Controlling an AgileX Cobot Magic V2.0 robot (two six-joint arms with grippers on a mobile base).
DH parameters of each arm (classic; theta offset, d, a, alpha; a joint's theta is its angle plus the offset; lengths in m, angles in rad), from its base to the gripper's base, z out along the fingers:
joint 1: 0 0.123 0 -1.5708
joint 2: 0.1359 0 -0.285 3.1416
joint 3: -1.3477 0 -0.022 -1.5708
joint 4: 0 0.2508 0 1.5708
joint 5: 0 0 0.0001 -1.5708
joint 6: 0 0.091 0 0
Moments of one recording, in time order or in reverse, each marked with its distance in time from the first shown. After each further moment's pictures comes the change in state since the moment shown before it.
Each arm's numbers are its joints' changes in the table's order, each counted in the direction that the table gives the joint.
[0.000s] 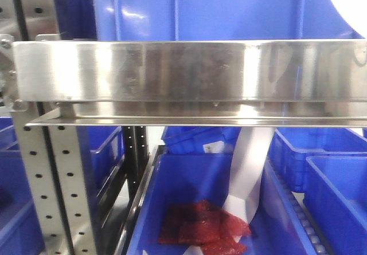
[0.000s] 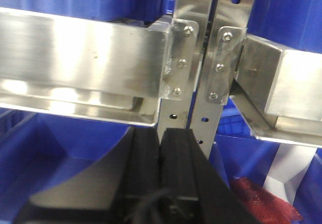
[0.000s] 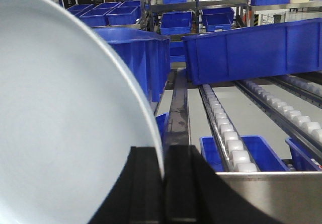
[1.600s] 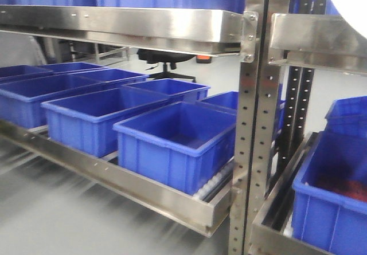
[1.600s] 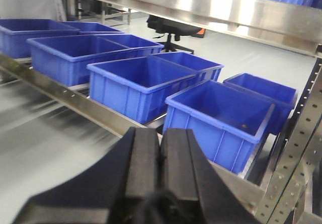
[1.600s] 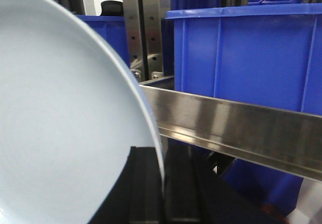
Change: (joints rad) left arm 0.000 0.000 0.000 0.000 0.000 0.000; right arm 0.000 0.000 0.000 0.000 0.000 0.000
